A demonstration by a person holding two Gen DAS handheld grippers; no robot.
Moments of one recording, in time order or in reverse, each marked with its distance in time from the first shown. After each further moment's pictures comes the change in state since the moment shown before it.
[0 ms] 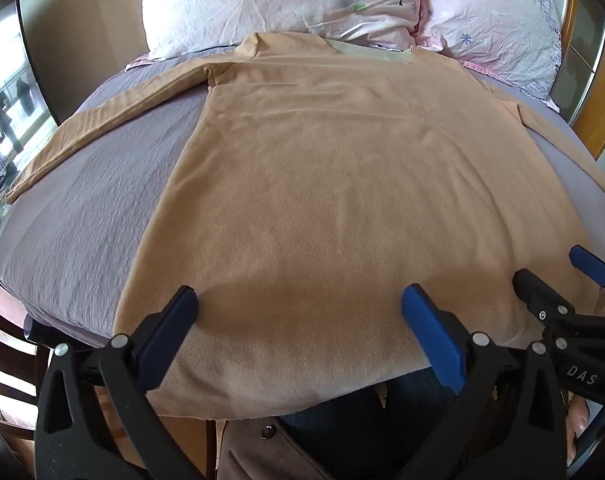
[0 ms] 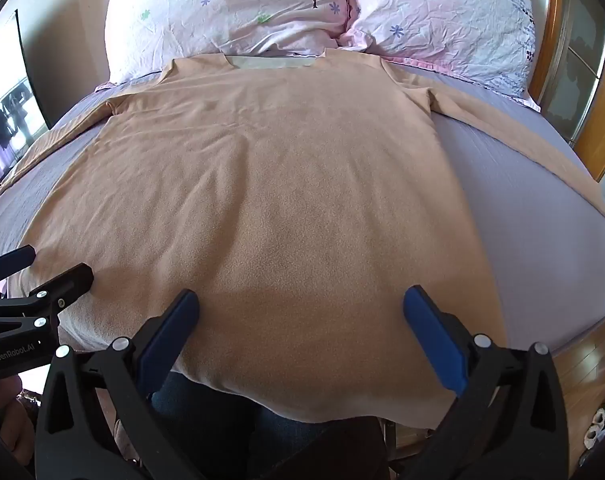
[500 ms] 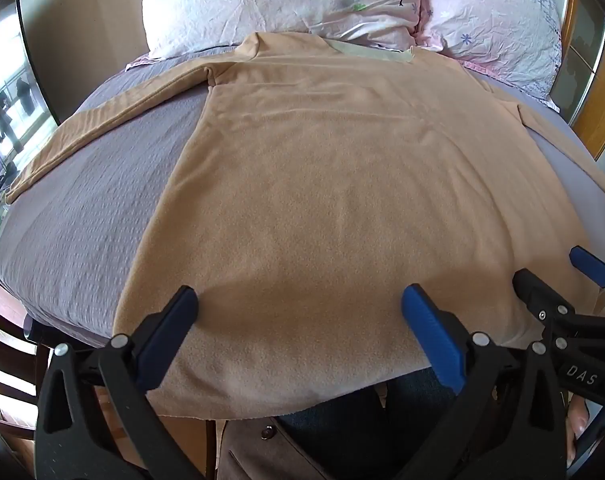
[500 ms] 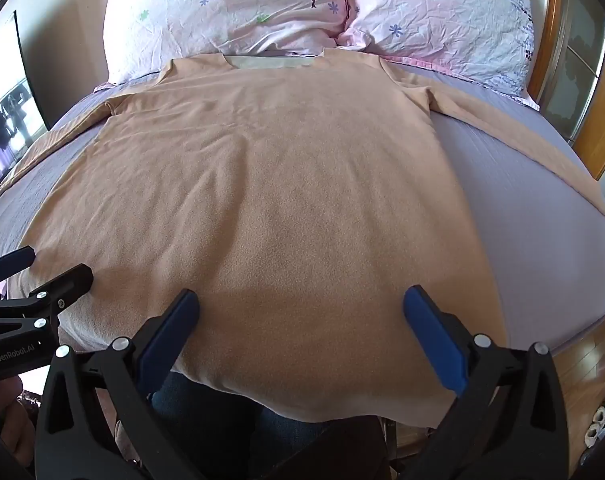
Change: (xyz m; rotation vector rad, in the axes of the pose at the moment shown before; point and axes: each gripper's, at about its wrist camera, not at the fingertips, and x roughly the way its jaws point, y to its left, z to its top) left arm 0.000 0.000 0.000 0.000 -0.001 0.000; right arm 0.000 0.000 0.000 -0.001 0.001 0.001
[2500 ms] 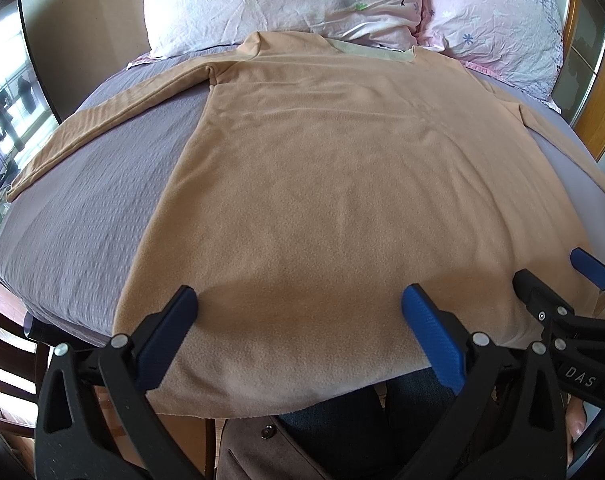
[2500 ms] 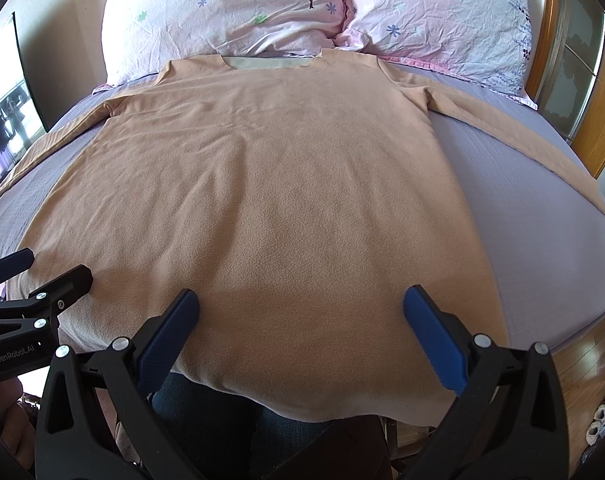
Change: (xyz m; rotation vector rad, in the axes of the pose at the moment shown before) left arm 0.000 0.000 0.000 0.000 0.006 -0.001; right arm 0.000 0.001 -0.002 0.002 0.001 -0.001
